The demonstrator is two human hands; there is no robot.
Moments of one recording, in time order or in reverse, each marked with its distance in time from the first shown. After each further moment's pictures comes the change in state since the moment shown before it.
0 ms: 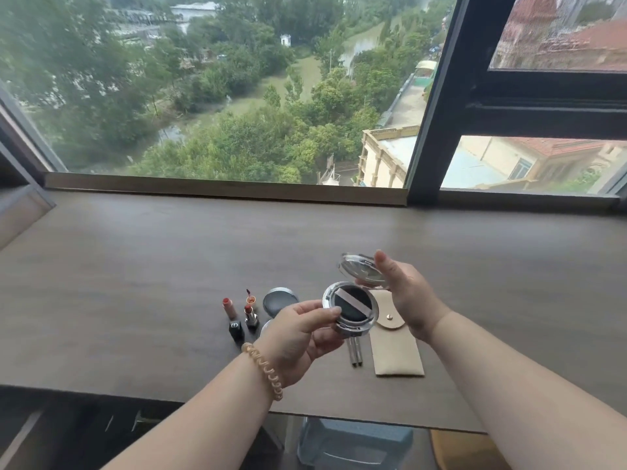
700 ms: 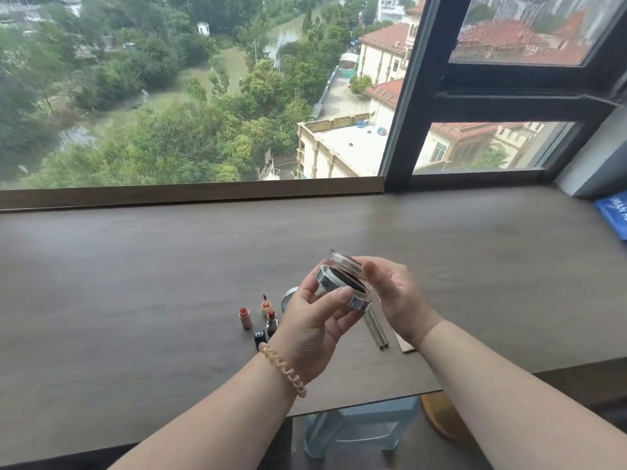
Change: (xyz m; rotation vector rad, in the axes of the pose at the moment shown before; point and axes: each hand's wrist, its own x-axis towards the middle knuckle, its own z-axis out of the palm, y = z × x) left_hand -0.011 0.031 -0.058 -0.270 -0.323 0.139; right_hand -0.015 -0.012 0.103 0.000 0.107 -0.097
